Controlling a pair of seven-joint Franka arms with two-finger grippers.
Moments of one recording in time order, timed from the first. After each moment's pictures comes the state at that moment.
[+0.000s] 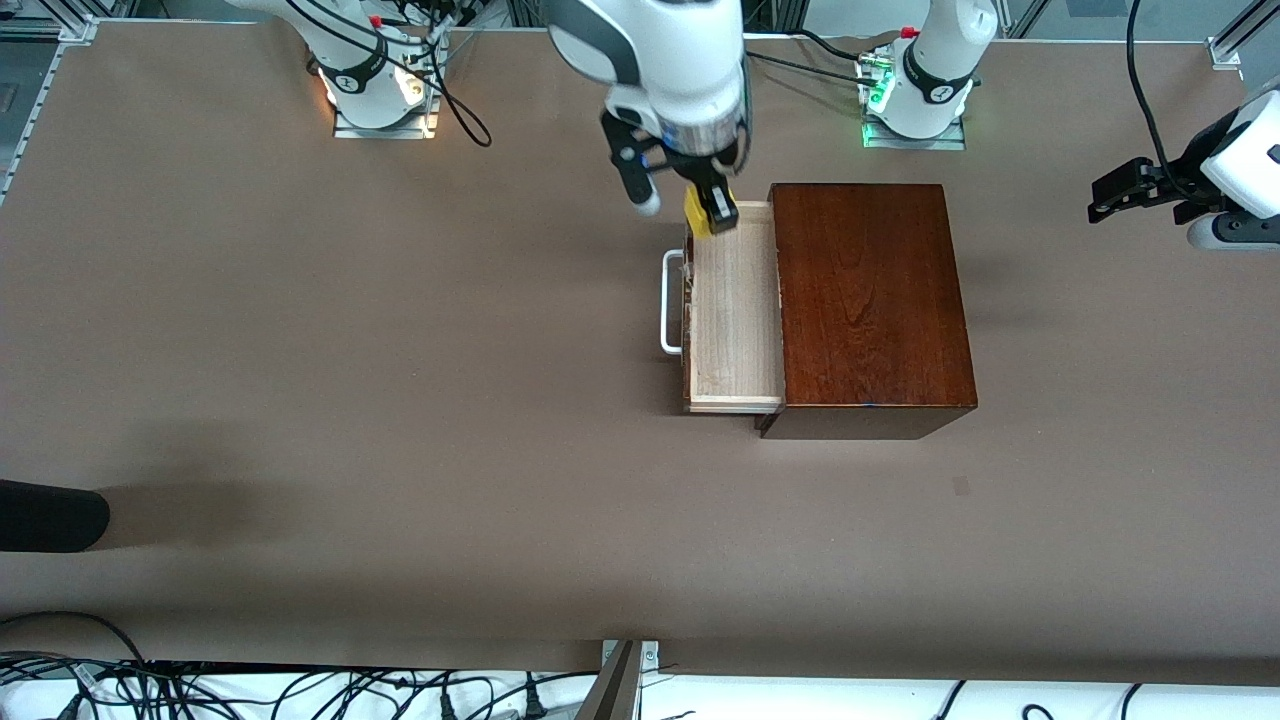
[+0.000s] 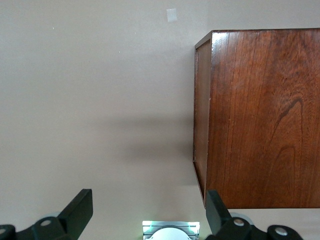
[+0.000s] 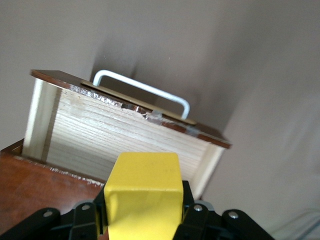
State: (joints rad) left arm -0.14 -0.08 0.16 -1.72 0.03 1.49 0.02; right arm 0.70 0.59 0.32 -0.99 -0.07 1.68 2.15
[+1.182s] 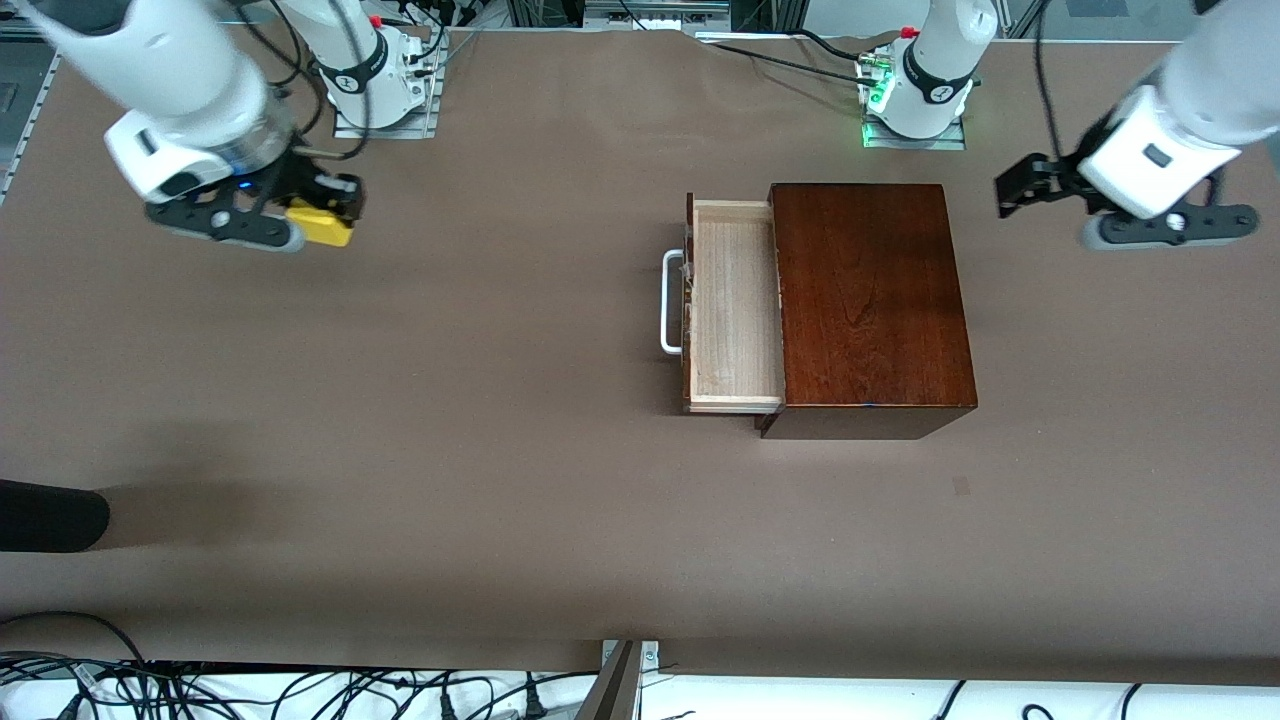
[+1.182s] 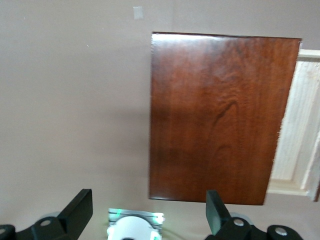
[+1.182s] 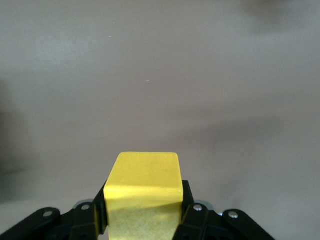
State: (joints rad) left arm -0.15 0.02 -0.07 -1.54 0.00 1.37 -0.31; right arm 0.55 -0.01 -0.25 -1.71 -0.04 1.56 0.40
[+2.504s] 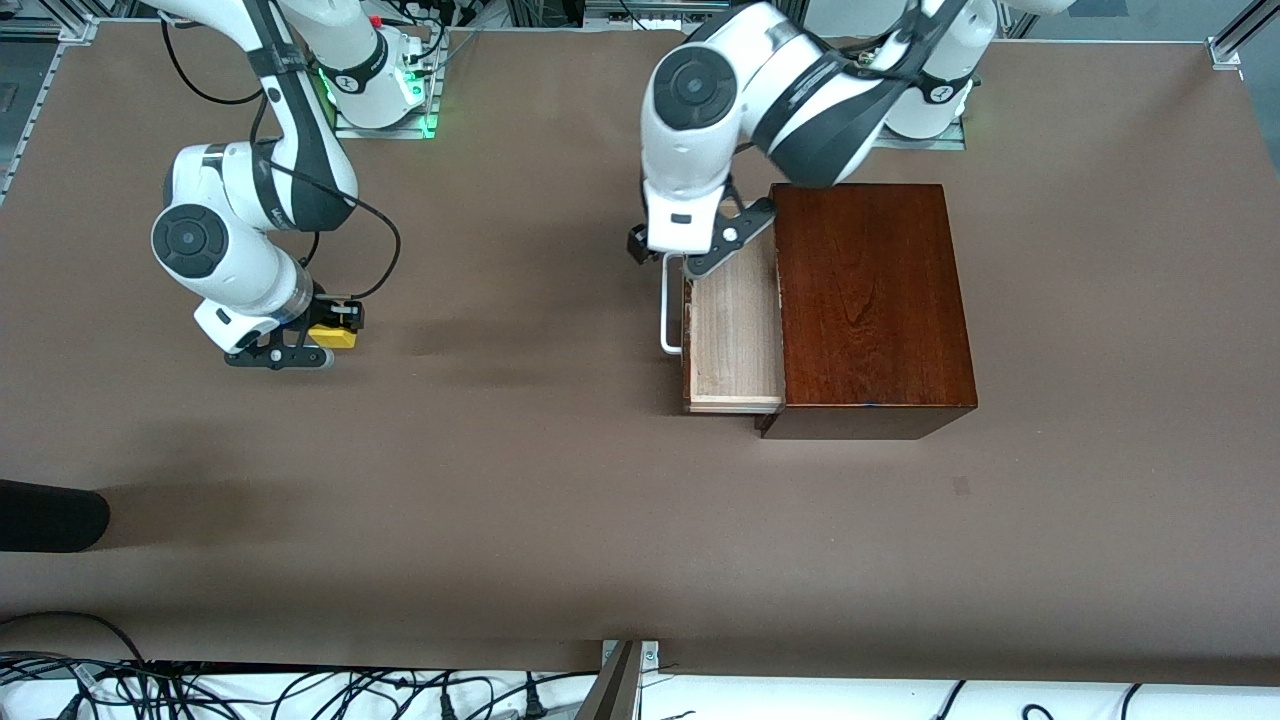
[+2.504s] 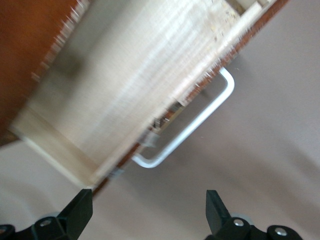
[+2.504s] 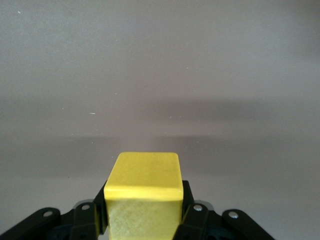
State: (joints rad) left arm -0.60 0.46 -0.22 -1.46 -0.06 1.80 -1.57; right arm 0.53 0.24 -0.40 -2.11 0.04 2.21 0.09
